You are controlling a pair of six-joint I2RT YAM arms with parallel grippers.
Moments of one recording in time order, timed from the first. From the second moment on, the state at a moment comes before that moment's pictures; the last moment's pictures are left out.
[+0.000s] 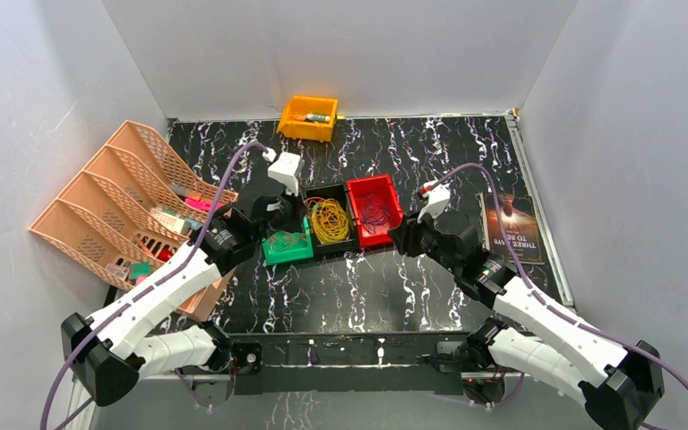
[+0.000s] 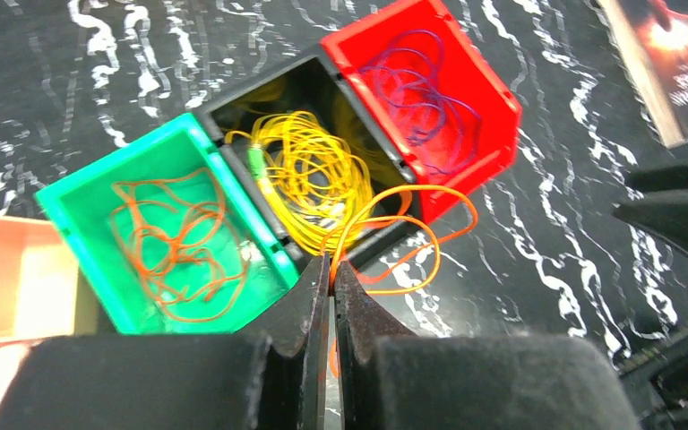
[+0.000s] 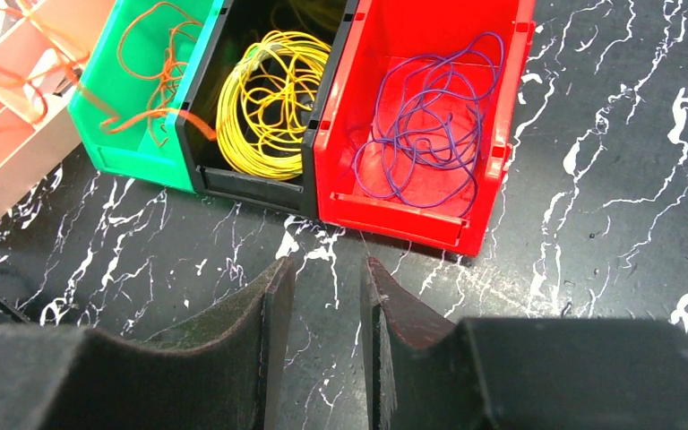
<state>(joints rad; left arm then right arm) -0.75 1.08 1.01 -0.42 -0.19 -0.28 0.74 0.83 0.61 -0.15 0.10 0.34</state>
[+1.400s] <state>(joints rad) -0.45 1.41 1.00 -0.41 -0.29 -0.24 0.74 0.77 0.61 -0.20 0.07 0.36</state>
